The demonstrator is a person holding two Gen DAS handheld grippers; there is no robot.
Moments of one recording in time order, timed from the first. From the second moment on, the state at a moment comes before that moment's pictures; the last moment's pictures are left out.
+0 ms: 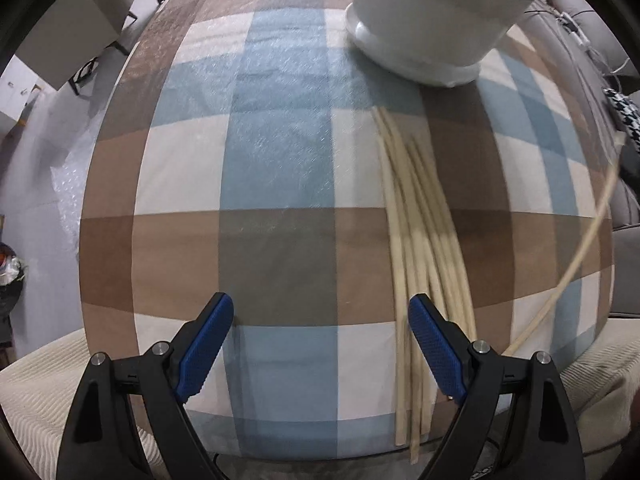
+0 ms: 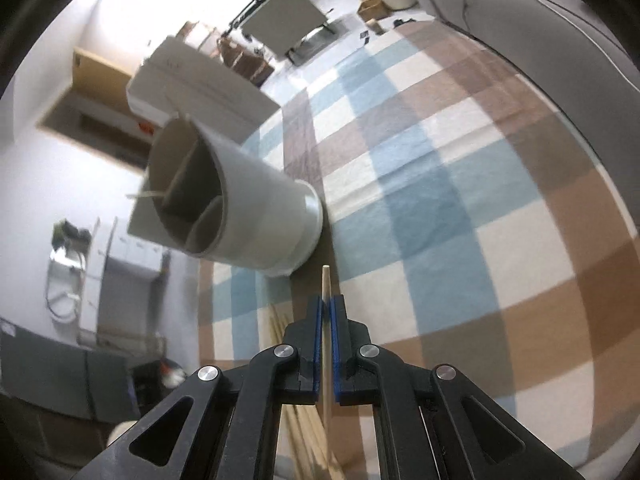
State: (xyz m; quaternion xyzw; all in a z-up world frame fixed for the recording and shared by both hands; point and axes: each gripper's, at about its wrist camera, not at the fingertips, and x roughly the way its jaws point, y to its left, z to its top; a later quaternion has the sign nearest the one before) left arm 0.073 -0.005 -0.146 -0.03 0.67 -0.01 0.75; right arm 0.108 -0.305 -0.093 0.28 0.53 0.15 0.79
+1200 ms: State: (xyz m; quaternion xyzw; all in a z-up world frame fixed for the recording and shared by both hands) left arm 0.118 -0.035 -0.144 0.02 0.66 0.00 0.75; right arm 0.096 -0.316 -0.061 0.26 0.47 0.19 0.82
